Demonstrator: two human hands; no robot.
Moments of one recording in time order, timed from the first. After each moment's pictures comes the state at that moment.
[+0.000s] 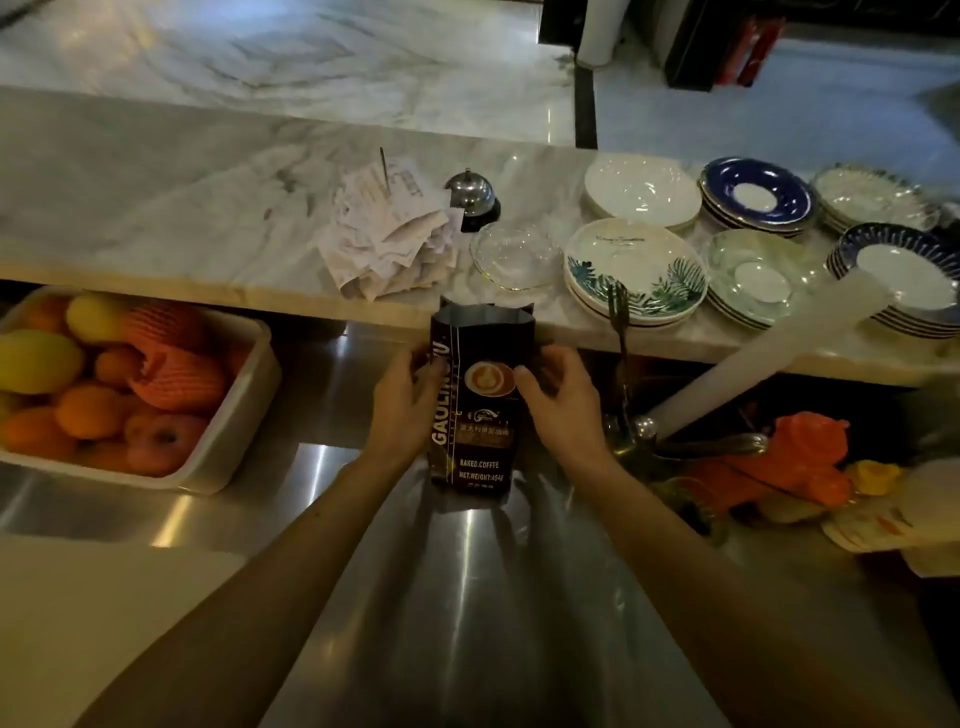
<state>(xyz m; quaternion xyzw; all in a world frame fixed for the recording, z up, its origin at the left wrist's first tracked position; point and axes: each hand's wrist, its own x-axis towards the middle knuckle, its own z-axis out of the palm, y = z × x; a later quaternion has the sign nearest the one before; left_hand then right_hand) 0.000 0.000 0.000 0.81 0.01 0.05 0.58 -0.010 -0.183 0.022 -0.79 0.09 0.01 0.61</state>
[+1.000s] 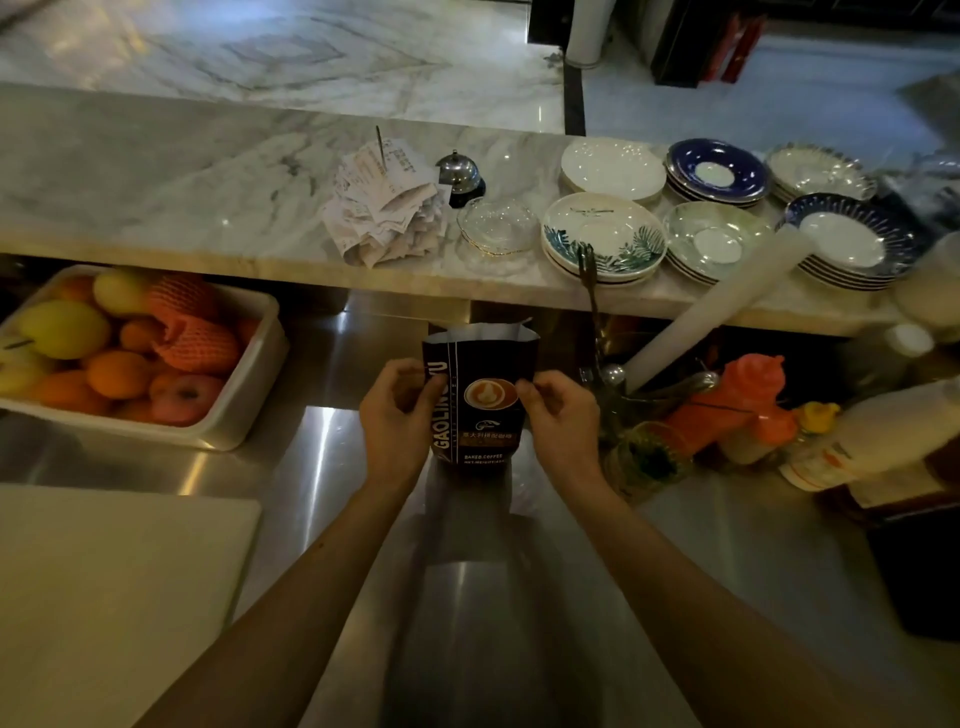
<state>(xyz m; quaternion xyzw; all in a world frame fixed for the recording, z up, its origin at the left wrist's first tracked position) -0.091 -0.019 0.020 0.76 0.05 0.15 0.64 -0.092 -0.189 0.018 -0.81 0.08 -0.07 0.58</state>
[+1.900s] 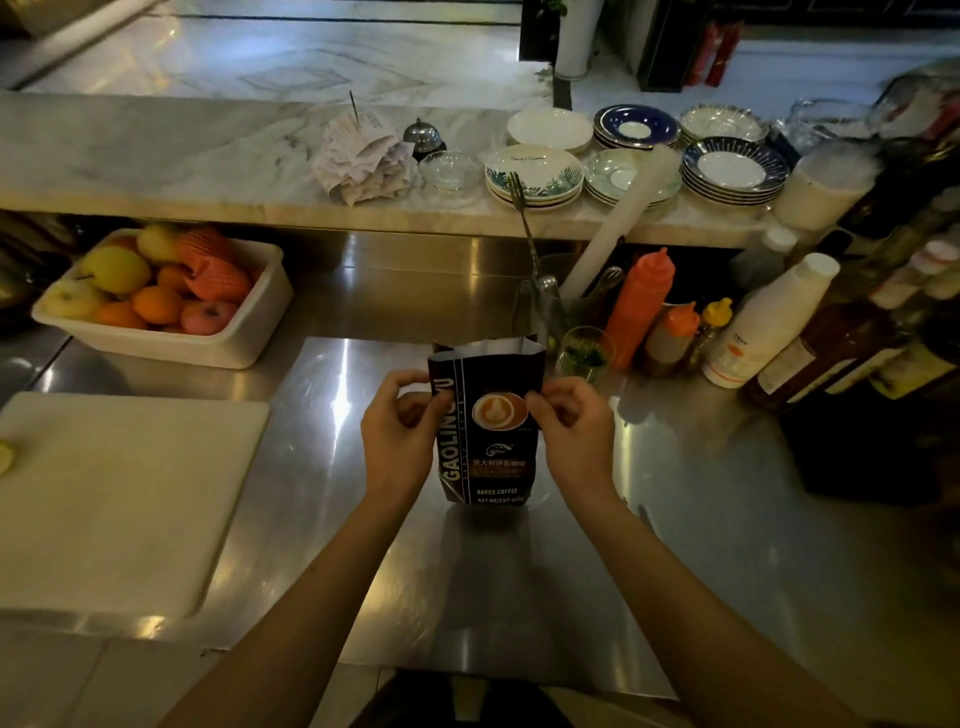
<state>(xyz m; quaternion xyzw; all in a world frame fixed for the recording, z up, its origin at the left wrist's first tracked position) -0.289 -0.077 0.040 0.77 0.06 0.12 0.62 -0.293 -0.256 0.041 -0.72 0.10 -0.10 0.67</state>
